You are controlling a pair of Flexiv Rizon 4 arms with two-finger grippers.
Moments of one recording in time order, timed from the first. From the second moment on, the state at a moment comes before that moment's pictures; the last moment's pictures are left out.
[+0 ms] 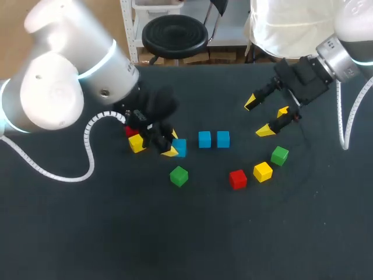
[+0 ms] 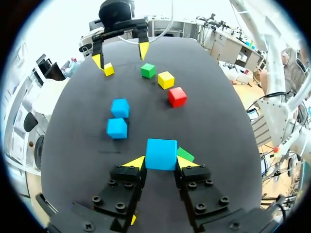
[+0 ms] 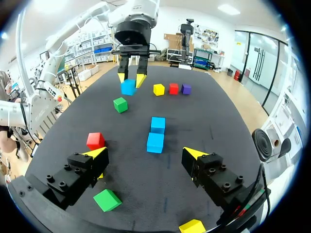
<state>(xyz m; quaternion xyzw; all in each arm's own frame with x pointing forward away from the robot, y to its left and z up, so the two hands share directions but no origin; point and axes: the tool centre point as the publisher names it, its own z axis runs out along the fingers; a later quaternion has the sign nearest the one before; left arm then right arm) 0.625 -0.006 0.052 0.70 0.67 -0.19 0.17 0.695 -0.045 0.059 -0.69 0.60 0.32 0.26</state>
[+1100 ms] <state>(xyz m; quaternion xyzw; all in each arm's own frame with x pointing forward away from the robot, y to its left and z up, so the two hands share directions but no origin) 0.660 -0.013 0.018 0.66 0.72 -0.20 0.12 0.695 -0.045 0.059 -0.69 0.60 0.32 0.26</state>
